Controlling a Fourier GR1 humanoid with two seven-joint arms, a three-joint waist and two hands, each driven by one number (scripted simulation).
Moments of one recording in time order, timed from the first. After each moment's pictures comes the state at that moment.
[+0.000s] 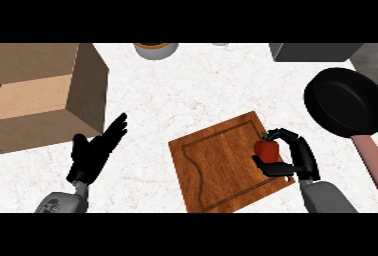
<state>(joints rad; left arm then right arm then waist) -0.09 0.23 -0.16 -1.37 0.11 -0.08 0.14 -0.25 -0.34 0.35 -0.91 -0.27 -0.26 -0.44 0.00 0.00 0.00</state>
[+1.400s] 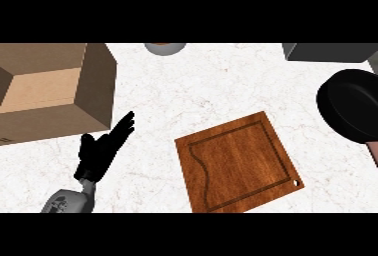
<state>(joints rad) -0.11 0.20 -0.18 -1.37 0.10 -0.09 0.13 -0.36 -1.20 0.13 -0.69 -0.30 0.40 -0.90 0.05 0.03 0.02</state>
